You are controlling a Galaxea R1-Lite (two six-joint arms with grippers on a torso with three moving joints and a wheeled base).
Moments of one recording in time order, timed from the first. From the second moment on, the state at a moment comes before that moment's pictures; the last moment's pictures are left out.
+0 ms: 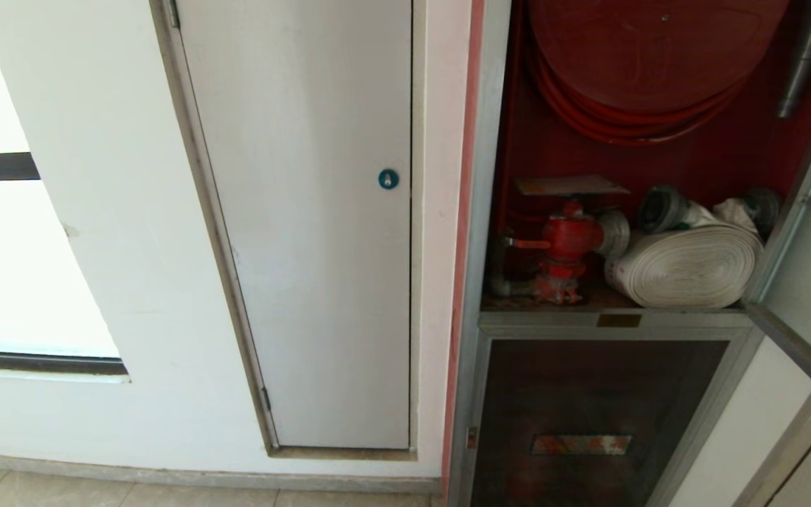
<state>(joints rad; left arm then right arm) 0.00 0.00 0.00 0.00 0.01 -0.01 0.00 0.00 -0.01 -0.10 0.07 -0.12</state>
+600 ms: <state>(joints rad) 0.00 0.00 0.00 0.00 0.01 -0.01 0.00 0.00 0.00 0.01 0.02 -0.05</state>
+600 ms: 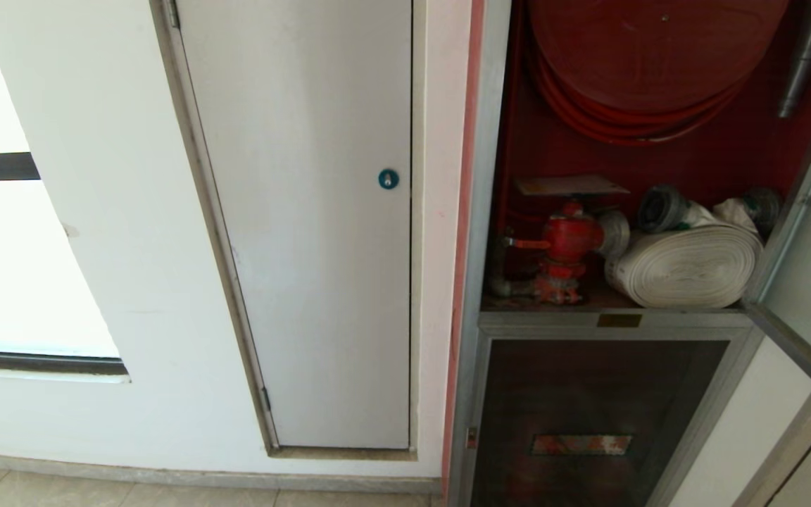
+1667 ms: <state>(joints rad) 0.00 0.00 0.00 0.00 0.01 -0.01 0.01 0.00 0.00 0.01 0.02 -0.05</state>
